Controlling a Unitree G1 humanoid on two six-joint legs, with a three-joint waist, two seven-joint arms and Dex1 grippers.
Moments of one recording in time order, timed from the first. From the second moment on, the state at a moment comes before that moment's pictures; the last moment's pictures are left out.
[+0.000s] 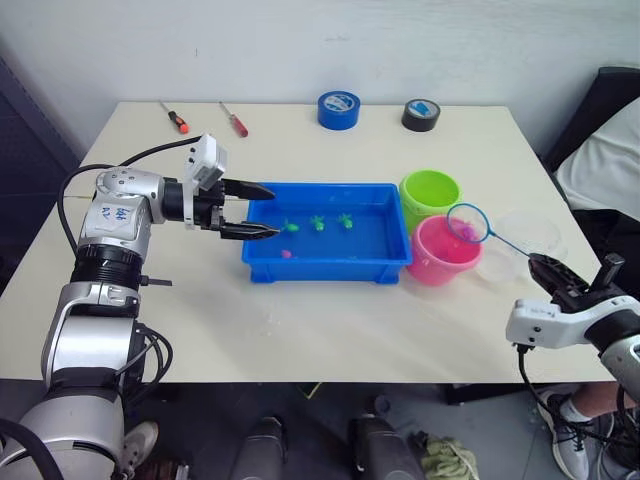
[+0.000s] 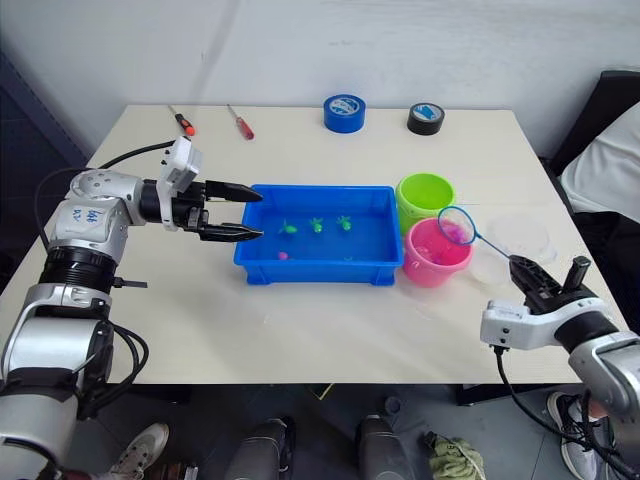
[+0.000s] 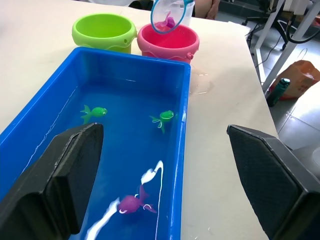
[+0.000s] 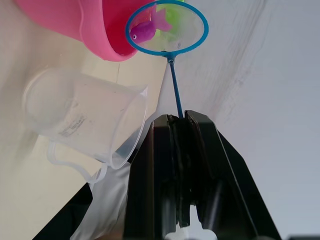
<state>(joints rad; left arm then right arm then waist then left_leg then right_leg) -1.03 0.64 -0.06 0.72 -0.24 0.19 -1.42 0.33 -0.94 -0.36 -0.46 -0.80 -0.13 0.28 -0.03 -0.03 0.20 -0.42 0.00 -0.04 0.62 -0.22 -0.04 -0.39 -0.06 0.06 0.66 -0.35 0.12</state>
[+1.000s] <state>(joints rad) -1.02 0.69 -0.04 0.75 -0.24 0.18 -1.40 -0.08 -0.79 -0.28 -0.51 -0.64 0.00 0.44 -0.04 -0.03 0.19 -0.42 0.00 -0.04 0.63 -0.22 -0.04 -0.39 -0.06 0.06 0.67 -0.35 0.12</state>
